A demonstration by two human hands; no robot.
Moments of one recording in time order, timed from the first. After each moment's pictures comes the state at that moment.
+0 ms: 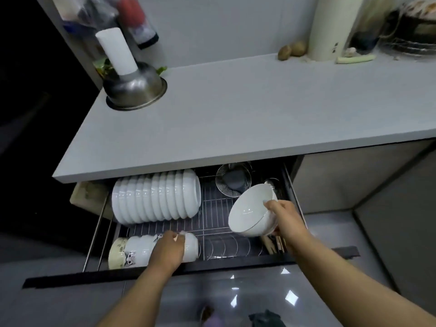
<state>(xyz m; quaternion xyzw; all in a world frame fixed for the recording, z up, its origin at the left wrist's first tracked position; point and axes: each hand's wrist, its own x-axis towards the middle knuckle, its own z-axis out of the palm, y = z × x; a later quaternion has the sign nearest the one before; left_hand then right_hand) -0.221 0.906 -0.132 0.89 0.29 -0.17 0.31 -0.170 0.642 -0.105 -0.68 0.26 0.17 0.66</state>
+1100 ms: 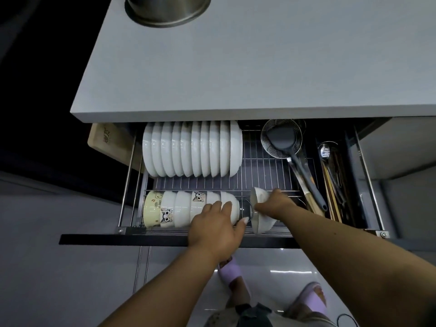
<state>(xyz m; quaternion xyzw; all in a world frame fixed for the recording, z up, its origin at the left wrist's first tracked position) -0.235 0.958 -0.172 0.98 0.00 -0.17 0.09 -0.138 0.790 -0.236 -0.87 0.16 0.41 0.21</state>
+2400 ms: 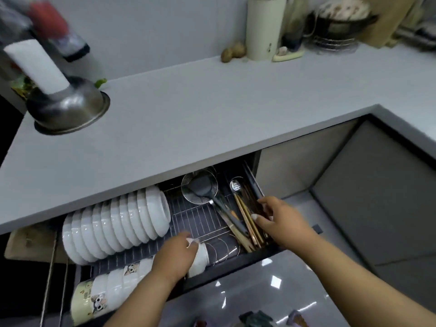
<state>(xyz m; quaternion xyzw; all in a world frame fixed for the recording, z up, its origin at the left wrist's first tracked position) -0.184 0.844 -0.118 0.94 0.01 -0.22 0.25 -0.202 0.589 -0.058 -0.94 0.11 0.11 0.31</state>
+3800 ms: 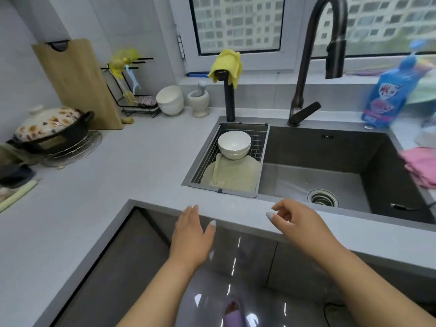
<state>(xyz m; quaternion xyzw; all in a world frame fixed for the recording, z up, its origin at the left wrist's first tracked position) -0.136 0.189 -0.050 0.84 -0.46 -0.18 0.22 -0.358 0.092 -0.014 -0.77 0.52 -0.17 0.34</state>
